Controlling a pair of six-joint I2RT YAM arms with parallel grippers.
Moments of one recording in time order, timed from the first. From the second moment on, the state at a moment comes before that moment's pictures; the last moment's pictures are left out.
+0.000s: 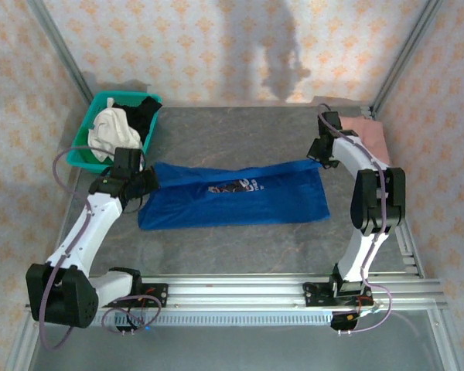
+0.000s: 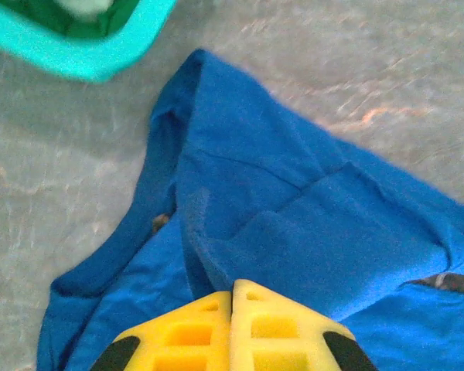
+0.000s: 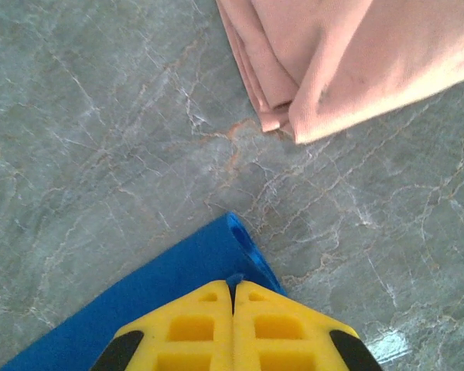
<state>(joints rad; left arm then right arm) -0.06 1.15 0.88 -0.67 0.00 -0.53 0.06 1.86 1.39 -0.66 0.14 0.52</state>
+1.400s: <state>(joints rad) -0.15 1.39 0.87 -0.57 0.01 -0.59 0.17 1.82 1.17 -0.52 0.10 0.61</state>
